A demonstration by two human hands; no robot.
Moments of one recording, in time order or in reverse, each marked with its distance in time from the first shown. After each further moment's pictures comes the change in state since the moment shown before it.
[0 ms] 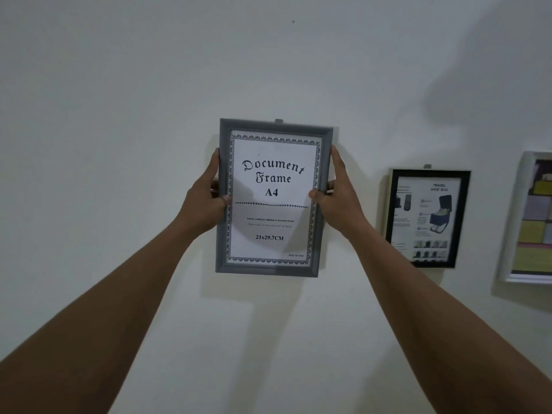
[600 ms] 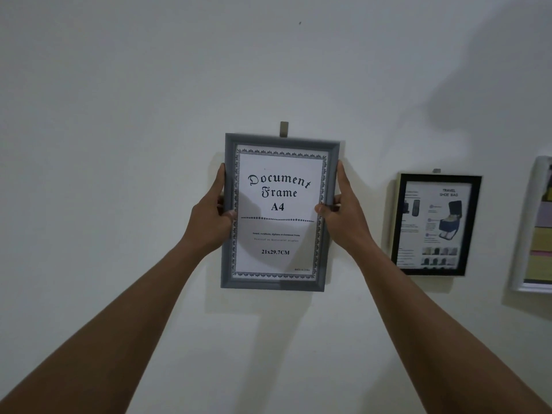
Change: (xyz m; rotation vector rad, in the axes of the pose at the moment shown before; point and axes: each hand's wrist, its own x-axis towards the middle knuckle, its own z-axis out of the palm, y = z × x) left_hand -0.017 -0.015 0.014 0.058 0.043 0.006; right_hand -0.009 0.019 0.007 0.004 0.002 0.005
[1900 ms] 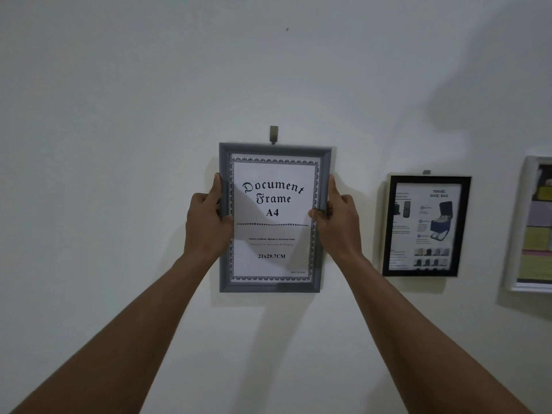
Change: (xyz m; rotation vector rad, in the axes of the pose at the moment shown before) left_hand 0.001 -0.001 0.024 0.202 0.211 0.041; right_hand -0.003 0.019 0.001 -0.178 0.161 -0.063
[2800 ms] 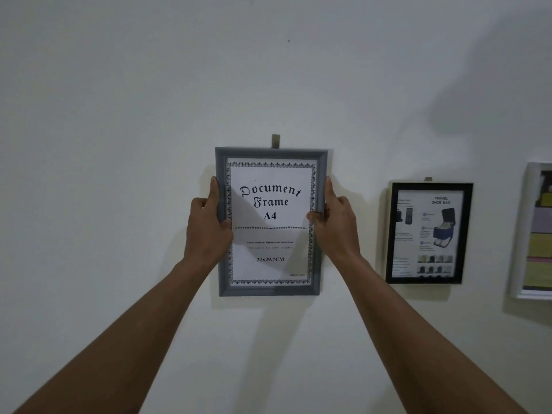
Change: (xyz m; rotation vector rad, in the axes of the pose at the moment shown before) left_hand 0.004 0.002 -0.006 -0.015 -0.013 -0.002; right_hand 0.008 -0.009 0.003 -0.039 -0.035 -0.026
